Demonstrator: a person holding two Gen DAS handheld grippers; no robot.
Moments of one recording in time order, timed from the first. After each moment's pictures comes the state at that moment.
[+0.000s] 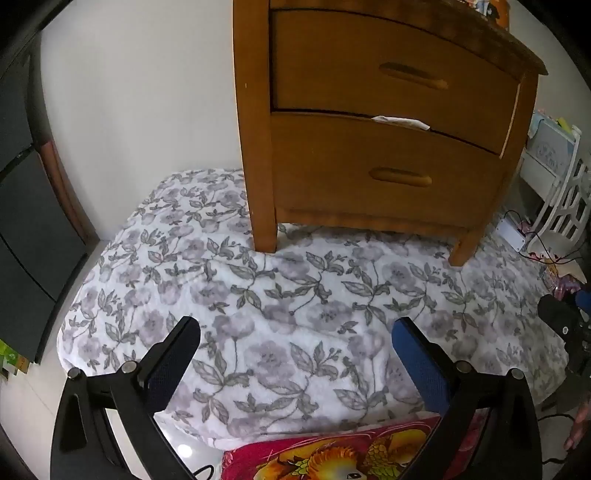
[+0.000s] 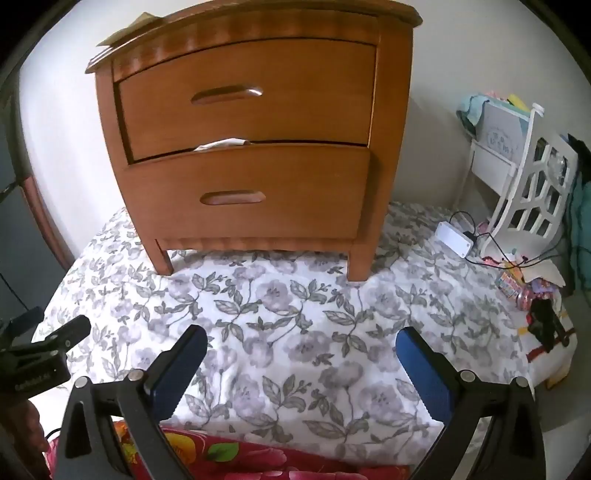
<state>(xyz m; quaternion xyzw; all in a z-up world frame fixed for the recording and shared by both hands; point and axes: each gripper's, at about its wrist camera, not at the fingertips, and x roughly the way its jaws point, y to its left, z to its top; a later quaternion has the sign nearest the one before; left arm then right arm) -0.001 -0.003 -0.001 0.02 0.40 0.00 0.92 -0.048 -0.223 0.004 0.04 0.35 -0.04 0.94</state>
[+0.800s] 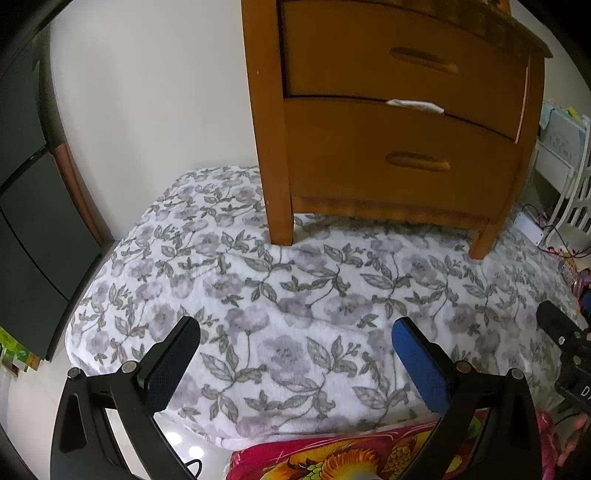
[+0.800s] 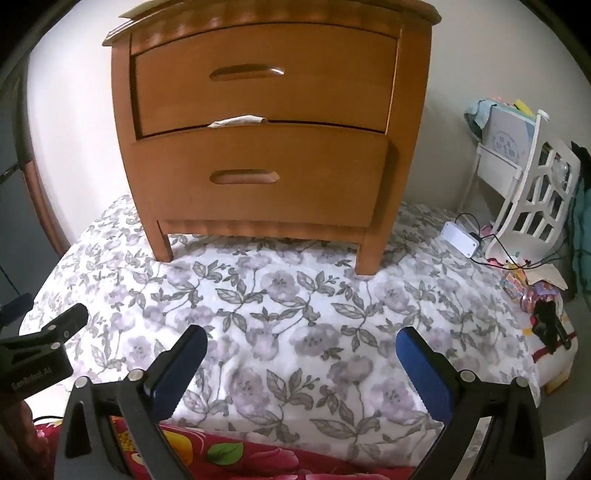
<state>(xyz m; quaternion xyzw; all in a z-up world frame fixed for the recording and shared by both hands) 0.001 -0.001 -0.019 0.02 0.41 0.03 0.91 -0.037 -0.207 -0.018 0.01 0.36 -0.05 0.93</state>
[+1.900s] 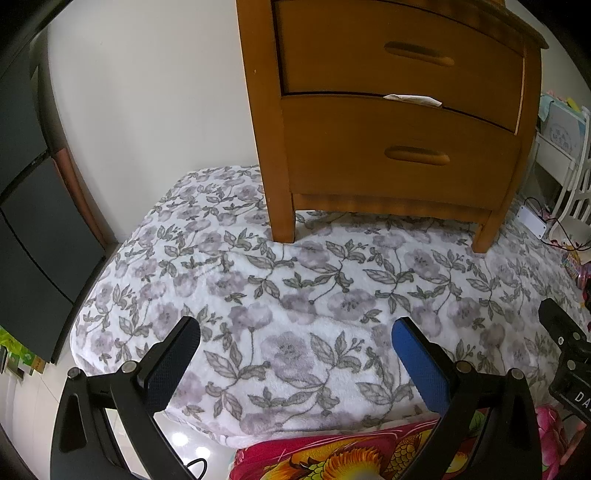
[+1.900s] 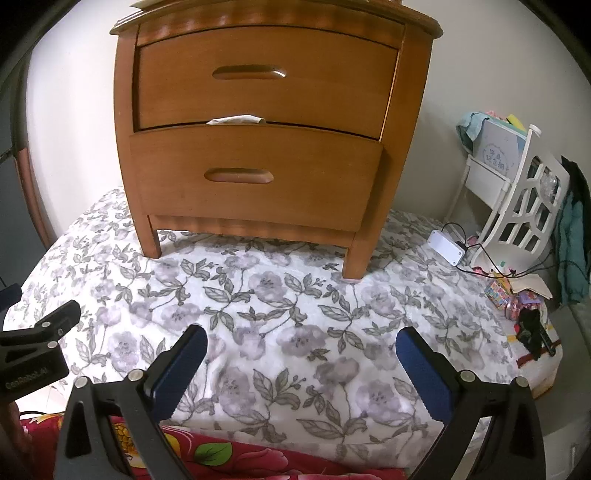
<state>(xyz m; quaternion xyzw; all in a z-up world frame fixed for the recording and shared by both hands) -0.009 0.000 -0.024 0.03 0.41 0.03 0.91 -0.043 -0.200 -0.021 -0.03 0.34 -0.07 0.94</state>
